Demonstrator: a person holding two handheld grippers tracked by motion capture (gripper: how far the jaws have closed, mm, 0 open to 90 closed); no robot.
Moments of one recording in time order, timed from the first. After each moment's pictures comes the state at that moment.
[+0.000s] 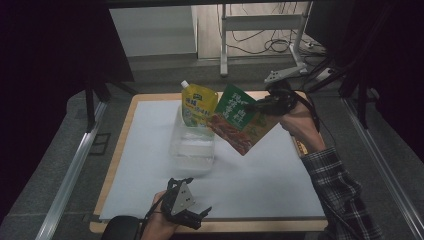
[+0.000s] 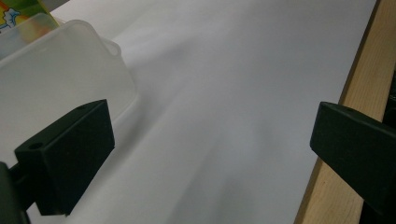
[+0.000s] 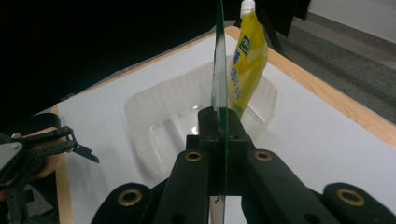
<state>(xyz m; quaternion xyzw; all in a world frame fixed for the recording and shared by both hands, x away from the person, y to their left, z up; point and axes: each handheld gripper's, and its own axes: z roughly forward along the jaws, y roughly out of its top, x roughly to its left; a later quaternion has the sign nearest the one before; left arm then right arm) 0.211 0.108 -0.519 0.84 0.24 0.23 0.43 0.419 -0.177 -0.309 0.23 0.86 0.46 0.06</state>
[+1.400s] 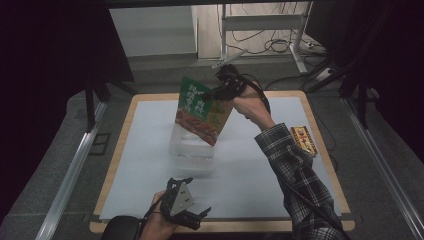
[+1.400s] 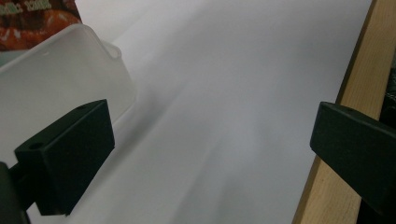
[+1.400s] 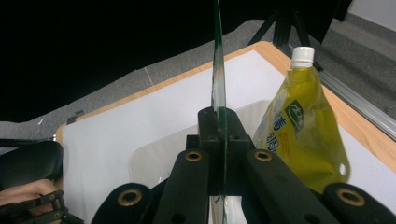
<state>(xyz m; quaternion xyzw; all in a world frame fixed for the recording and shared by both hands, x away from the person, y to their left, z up) 0.210 0.110 -0.517 0.84 0.23 0.23 0.43 0.465 -0.061 -0.310 0.19 0.87 0.45 0.02</state>
